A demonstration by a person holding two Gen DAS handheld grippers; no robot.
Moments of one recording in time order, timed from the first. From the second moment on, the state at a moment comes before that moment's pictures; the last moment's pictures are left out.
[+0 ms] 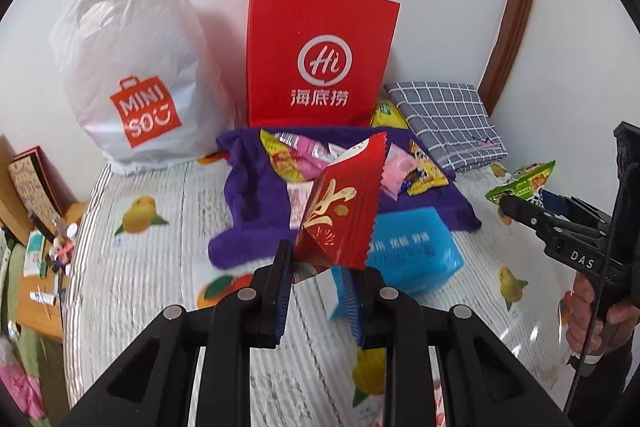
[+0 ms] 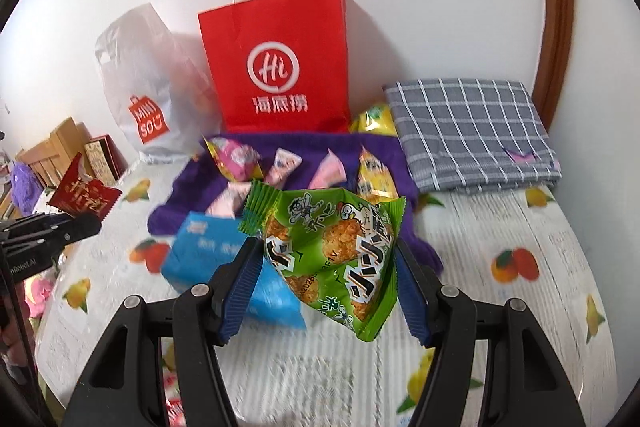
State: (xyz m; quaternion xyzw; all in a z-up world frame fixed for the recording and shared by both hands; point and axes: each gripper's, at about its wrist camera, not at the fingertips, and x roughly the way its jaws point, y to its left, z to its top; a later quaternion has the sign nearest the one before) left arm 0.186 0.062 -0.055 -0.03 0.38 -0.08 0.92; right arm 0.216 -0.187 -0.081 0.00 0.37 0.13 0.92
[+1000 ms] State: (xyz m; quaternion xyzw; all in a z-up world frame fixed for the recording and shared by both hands) left arm 0.285 0.097 -0.078 -0.04 0.41 -0.05 0.91; right arm 0.317 -0.170 -0.093 0.01 0.36 0.14 0.92
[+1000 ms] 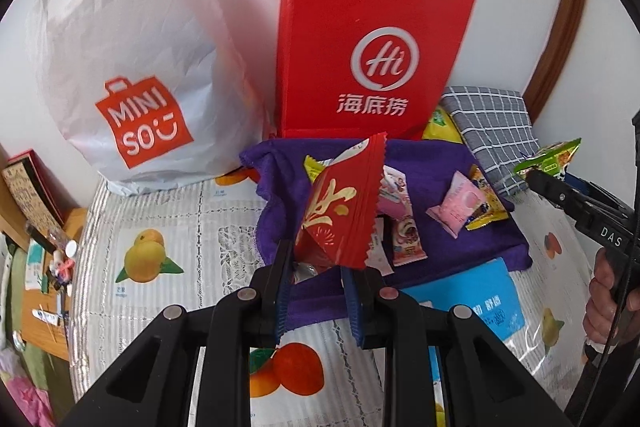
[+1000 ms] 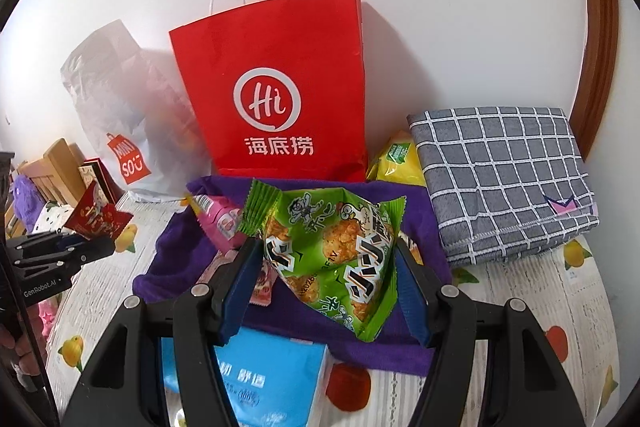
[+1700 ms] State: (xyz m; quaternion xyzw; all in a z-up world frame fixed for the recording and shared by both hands) left arm 0.338 0.089 -0.127 -0.03 0.47 -0.04 0.88; right arm 0.369 -0.133 -0.144 -0.02 0.42 0.18 0.89
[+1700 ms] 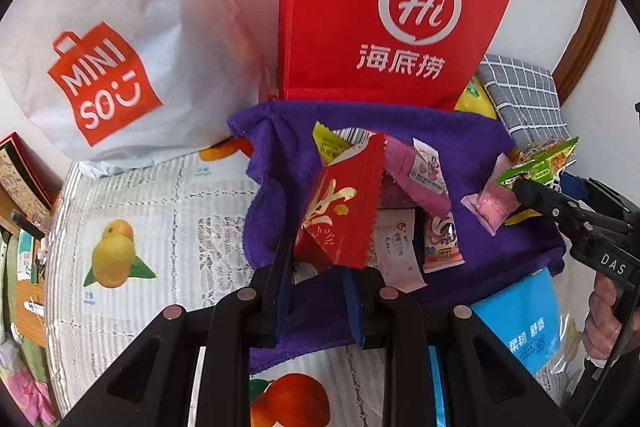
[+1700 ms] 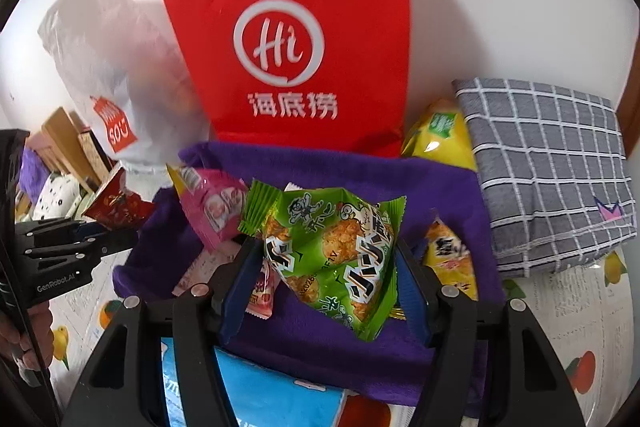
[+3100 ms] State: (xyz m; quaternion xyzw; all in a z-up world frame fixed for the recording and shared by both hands) left arm 0.297 0.064 -0.091 -0.03 0.44 -0.07 0.90; right arm 0.328 -0.156 -0.104 0.01 0.40 0.13 0.91
